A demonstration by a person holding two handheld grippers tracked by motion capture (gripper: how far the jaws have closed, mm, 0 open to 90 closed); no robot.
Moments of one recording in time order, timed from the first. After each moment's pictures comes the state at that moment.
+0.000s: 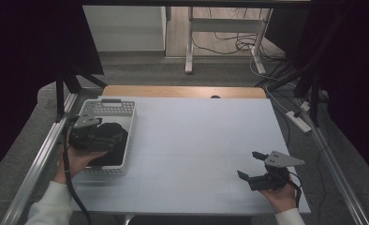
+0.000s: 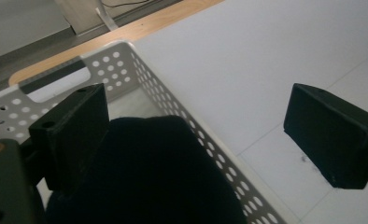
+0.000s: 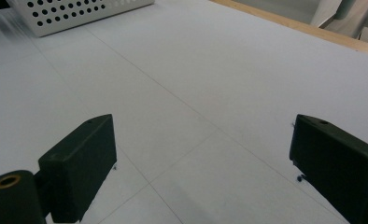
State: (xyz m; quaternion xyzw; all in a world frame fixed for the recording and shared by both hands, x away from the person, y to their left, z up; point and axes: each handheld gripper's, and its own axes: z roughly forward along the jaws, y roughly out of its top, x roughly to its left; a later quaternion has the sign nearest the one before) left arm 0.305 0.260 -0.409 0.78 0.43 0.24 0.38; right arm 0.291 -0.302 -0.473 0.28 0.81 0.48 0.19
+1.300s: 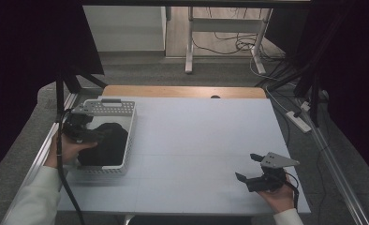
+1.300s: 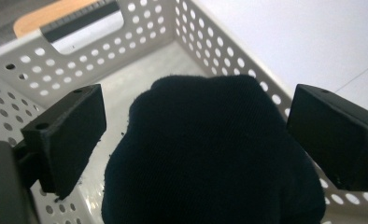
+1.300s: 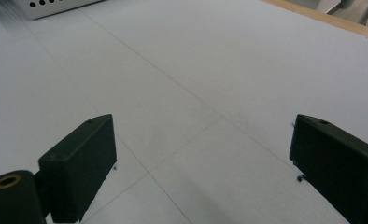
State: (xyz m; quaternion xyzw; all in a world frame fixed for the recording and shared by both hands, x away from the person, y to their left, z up) left arm 0.350 0.301 -0.429 0.81 0.46 0.18 0.31; right arm 0.293 -0.298 -0.482 0.28 0.82 0.46 0.19
